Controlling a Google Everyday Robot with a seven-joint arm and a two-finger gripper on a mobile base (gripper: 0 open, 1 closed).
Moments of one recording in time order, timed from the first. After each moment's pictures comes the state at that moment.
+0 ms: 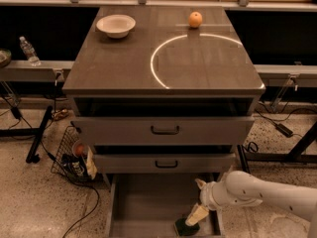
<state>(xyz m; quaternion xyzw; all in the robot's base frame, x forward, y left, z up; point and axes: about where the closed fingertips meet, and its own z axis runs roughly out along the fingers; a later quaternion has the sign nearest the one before) 0.474 -0.142 0.346 -0.54 0.78 0.20 0.24</state>
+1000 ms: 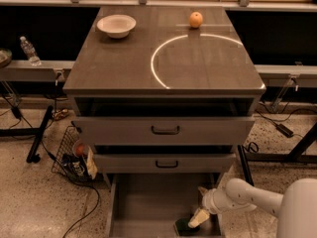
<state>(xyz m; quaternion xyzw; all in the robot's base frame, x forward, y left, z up) 0.497 -0.175 0.225 -0.51 0.80 0.23 0.23</state>
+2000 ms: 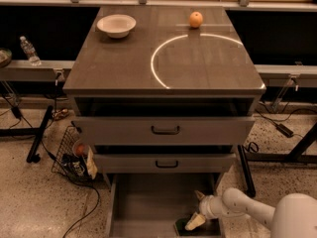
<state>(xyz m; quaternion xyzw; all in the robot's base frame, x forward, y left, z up) 0.504 -0.170 0.161 -0.51 0.78 0.22 0.27</state>
